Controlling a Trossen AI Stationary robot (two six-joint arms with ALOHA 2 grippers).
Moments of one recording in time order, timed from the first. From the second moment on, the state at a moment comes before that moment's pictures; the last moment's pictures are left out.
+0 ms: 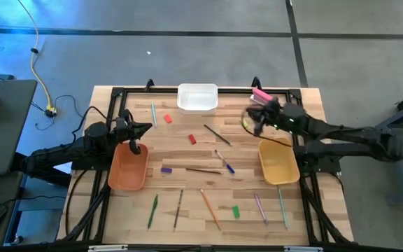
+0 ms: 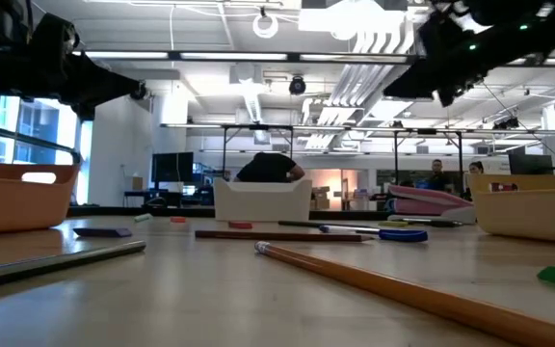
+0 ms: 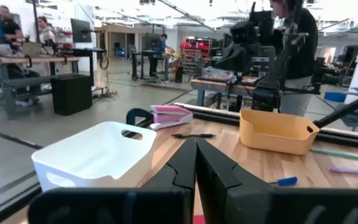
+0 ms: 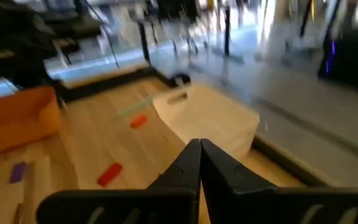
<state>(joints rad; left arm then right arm) 0.41 0.02 0.01 0.06 -0.06 -0.07 -0.36 0.83 0.46 0.12 0.16 0.13</state>
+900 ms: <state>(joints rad) 0.40 0.02 0.01 0.03 -0.09 -0.01 -0.54 1.51 0.80 -0.41 0.05 0.27</state>
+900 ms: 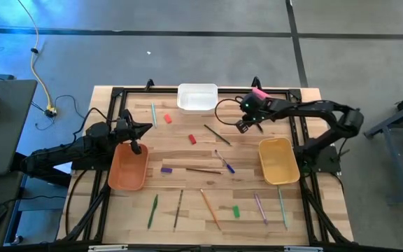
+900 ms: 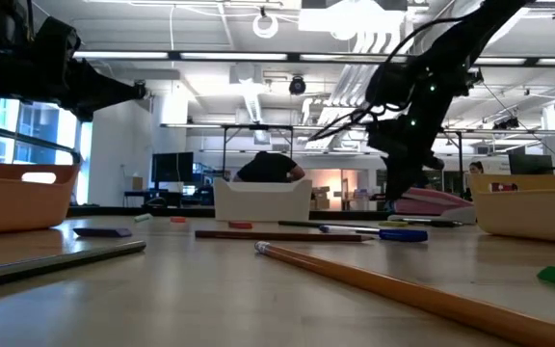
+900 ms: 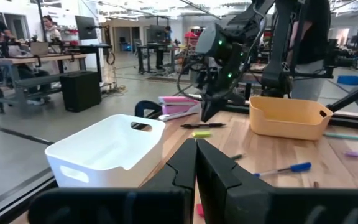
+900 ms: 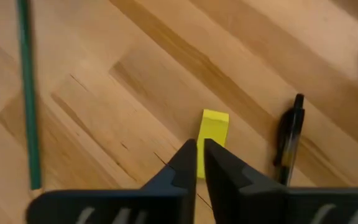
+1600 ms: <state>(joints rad) 0.41 0.02 0.01 0.02 -0.09 -0.01 -0.58 1.72 0.91 -0.47 0.08 0.34</state>
